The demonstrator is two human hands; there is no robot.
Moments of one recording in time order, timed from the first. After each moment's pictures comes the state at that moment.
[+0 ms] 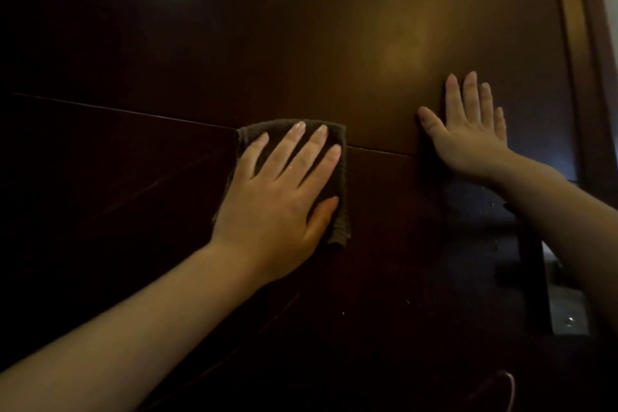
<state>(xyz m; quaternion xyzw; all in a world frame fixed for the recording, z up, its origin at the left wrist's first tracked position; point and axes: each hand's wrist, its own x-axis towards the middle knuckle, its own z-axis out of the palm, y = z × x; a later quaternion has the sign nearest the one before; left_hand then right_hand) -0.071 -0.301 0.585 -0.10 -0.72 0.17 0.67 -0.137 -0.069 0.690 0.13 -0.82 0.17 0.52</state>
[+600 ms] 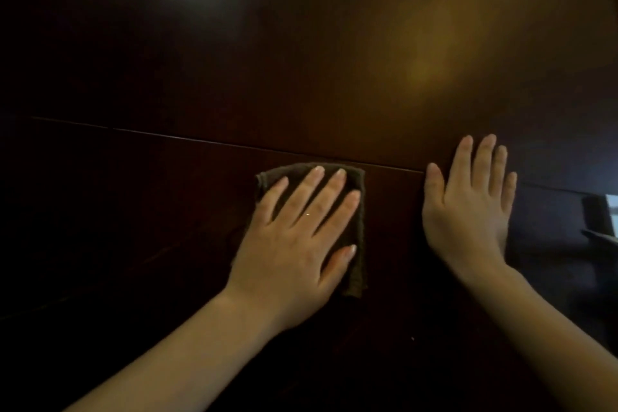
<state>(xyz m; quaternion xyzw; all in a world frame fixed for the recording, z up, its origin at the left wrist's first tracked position) -0.053 -0.344 0.561 -0.11 -0.73 0.17 0.65 -0.113 -0.156 0.617 0.10 -0.78 0.22 0.58</state>
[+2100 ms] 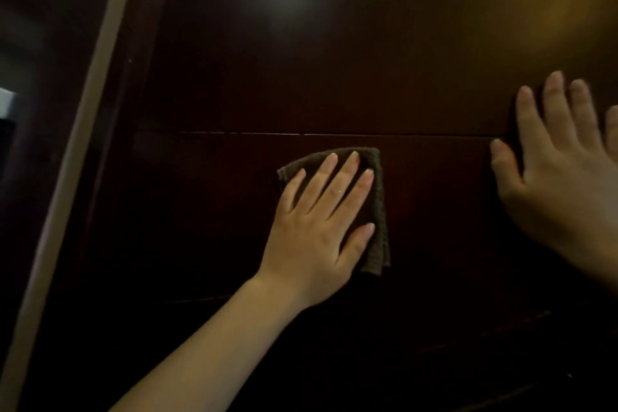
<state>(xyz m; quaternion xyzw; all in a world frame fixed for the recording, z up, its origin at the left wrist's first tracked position) 0.007 -0.493 0.545 -0.03 -0.76 0.16 0.63 -0.090 -0.267 0.619 0.21 -0.73 0.16 0.63</state>
